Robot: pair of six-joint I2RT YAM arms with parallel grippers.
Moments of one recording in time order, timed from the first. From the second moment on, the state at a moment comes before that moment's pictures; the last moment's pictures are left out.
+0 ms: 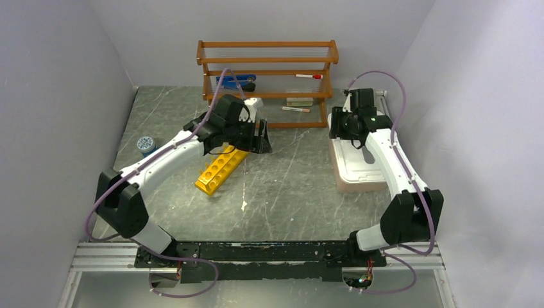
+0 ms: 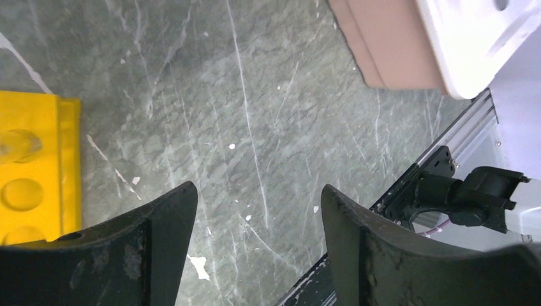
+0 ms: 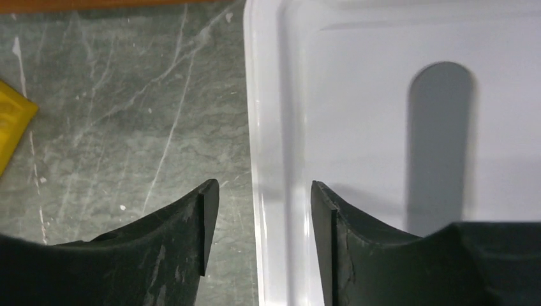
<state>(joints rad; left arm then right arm) -0.64 1.57 1.33 -0.49 0.30 -0.40 0.12 1.45 1.28 -0.69 -0.02 0.10</state>
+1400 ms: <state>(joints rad) -0.64 0.76 1.70 -1.29 -0.42 -0.41 0.11 0.85 1.22 -0.86 -0.02 0.35</state>
